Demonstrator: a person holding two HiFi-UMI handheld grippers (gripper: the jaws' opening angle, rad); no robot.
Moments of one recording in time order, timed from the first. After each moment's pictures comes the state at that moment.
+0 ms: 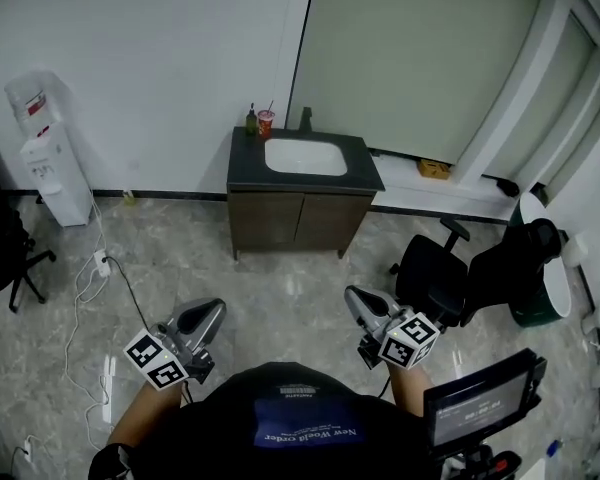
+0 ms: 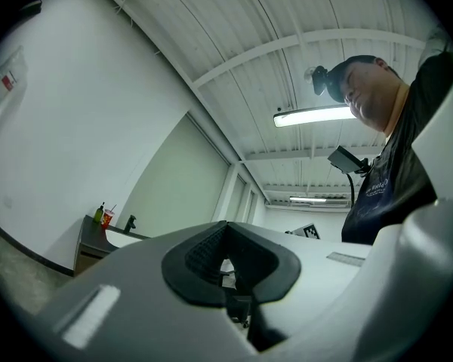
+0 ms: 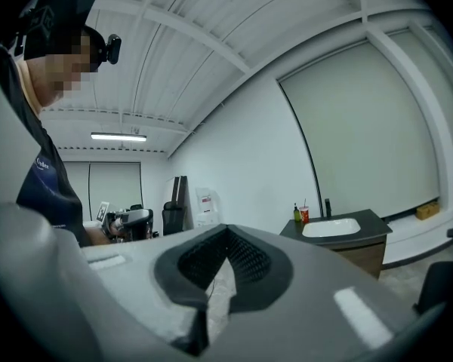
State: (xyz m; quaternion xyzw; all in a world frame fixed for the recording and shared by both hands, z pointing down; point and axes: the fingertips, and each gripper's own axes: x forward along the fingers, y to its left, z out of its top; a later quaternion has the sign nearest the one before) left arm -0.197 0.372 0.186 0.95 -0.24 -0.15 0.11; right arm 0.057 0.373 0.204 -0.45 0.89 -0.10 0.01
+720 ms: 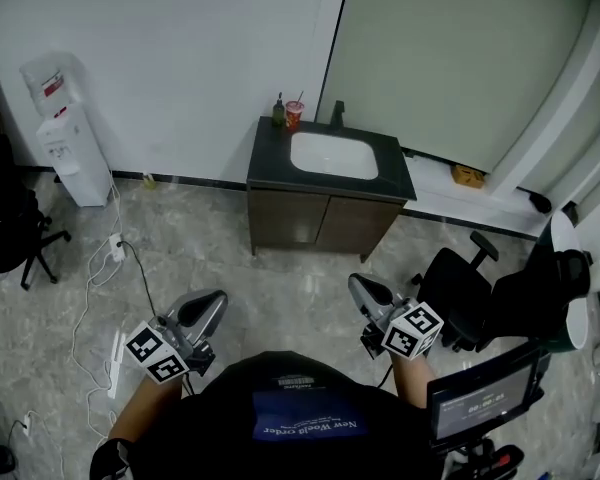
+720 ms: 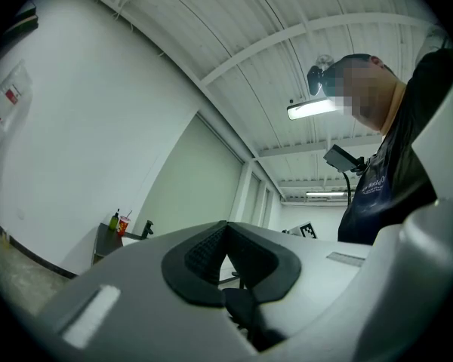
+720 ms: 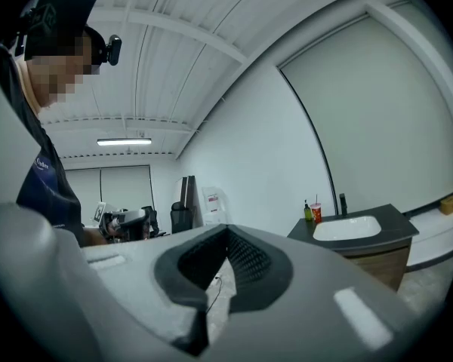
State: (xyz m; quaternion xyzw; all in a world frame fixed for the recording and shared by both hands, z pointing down) left arm -0.187 0.286 0.194 0.94 -0.29 -0.14 0.10; right arm 0.066 0.251 0.224 -0.40 0.91 -0.11 0.01
